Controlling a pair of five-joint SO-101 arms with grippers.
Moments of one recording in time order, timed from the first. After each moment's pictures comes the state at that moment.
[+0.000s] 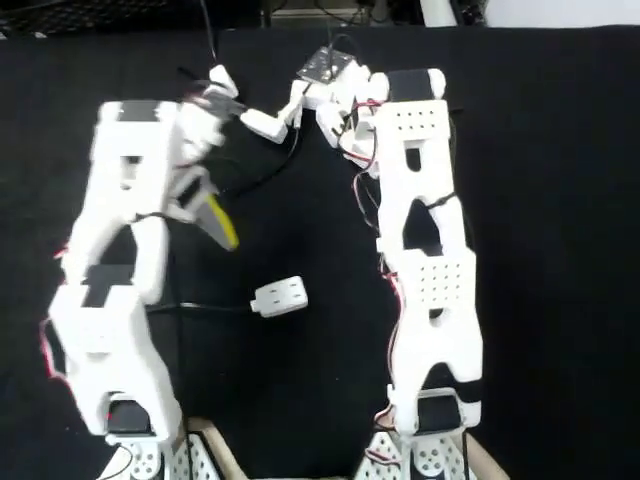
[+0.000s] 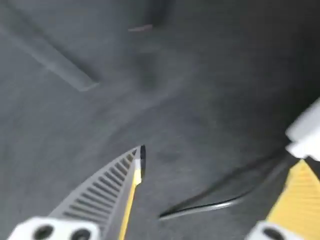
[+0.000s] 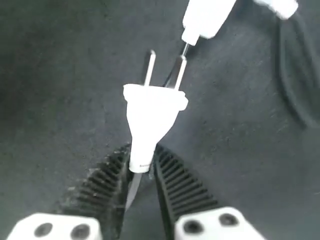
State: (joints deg) left arm -4.5 25.5 -19.8 91.8 -34.2; right arm -7.3 49.5 -64.4 99.7 47.2
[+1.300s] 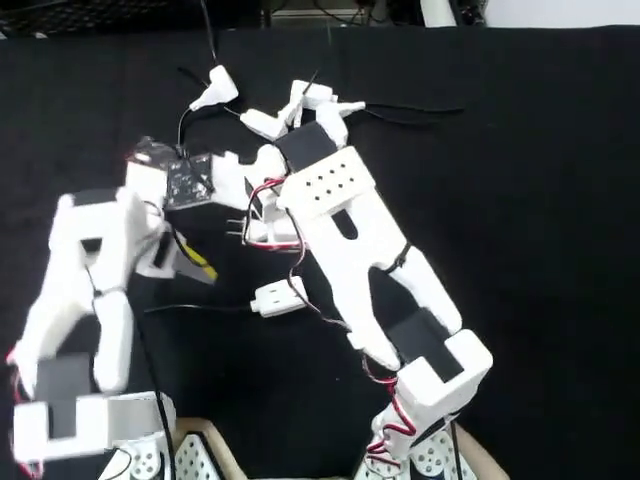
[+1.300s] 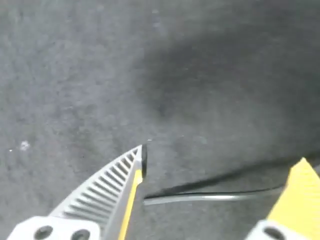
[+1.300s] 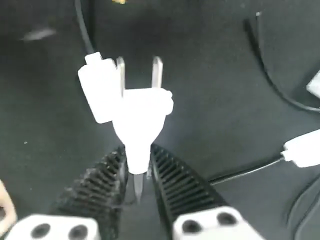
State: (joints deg) left arm -12.9 -7.9 33.8 62.0 -25.5; right arm -31.8 11.0 -16.5 96.2 59.0
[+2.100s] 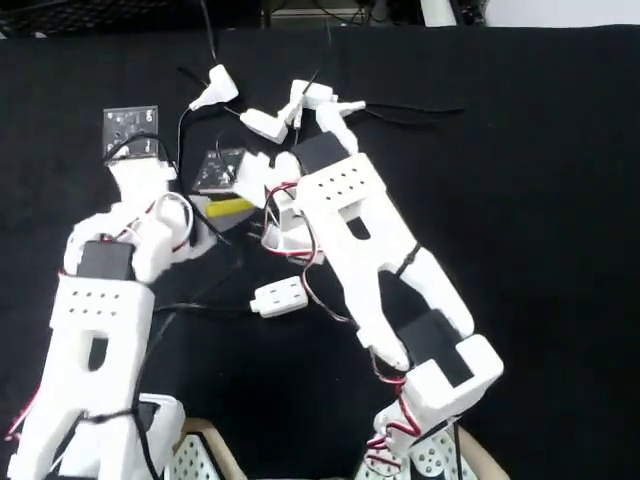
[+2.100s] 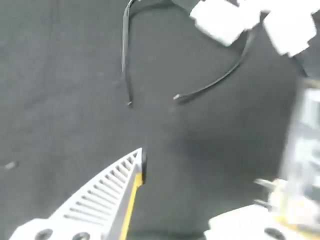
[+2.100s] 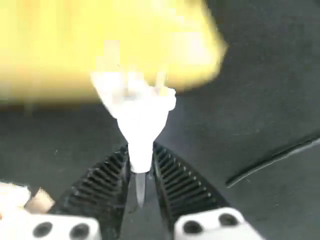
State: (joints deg) left arm -0.8 -41.9 43.3 54.3 7.3; right arm -28.3 9.0 -4.5 91.4 46.6
